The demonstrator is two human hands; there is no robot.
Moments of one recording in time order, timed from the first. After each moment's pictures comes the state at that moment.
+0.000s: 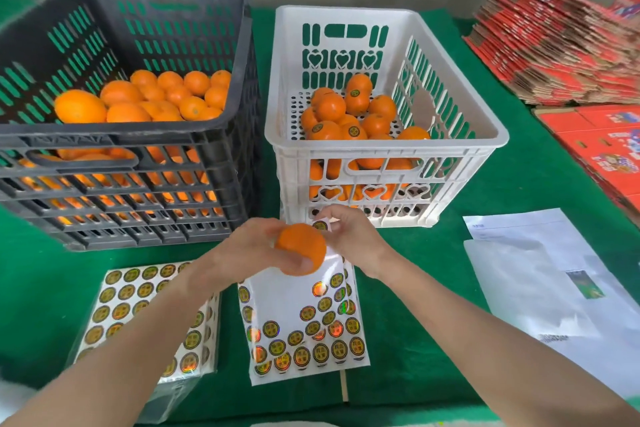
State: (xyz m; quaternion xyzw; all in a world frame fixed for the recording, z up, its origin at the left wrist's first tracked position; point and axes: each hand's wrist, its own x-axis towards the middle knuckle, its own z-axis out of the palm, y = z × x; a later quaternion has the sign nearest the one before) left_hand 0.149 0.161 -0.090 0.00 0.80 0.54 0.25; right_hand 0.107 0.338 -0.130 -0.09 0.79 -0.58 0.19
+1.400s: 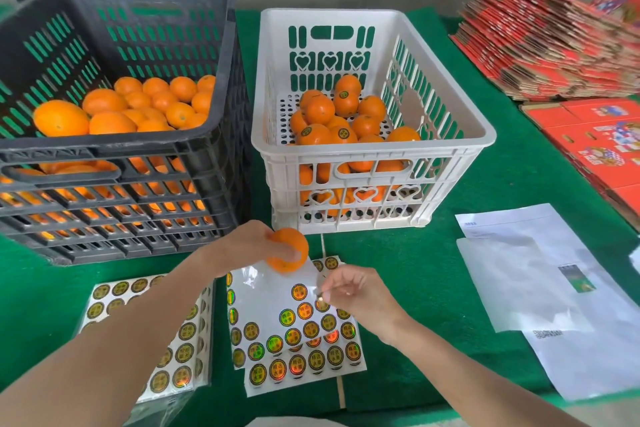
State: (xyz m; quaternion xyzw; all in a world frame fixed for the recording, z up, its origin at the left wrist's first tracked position) left_hand 0.104 0.157 -0.130 -0.05 0.85 0.42 0.31; right_hand 0.171 0.368 -0.153 -0.04 0.77 -0.59 0.23
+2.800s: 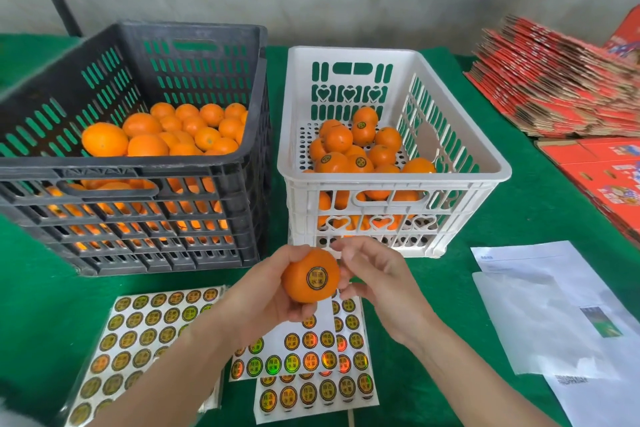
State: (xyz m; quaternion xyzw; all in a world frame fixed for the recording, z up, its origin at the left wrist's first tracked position) left_hand 0.169 0.178 -0.084 -0.16 0.53 0.79 0.27; right_hand 0.159 0.349 -0.076 -0.04 0.68 -0.71 0.17
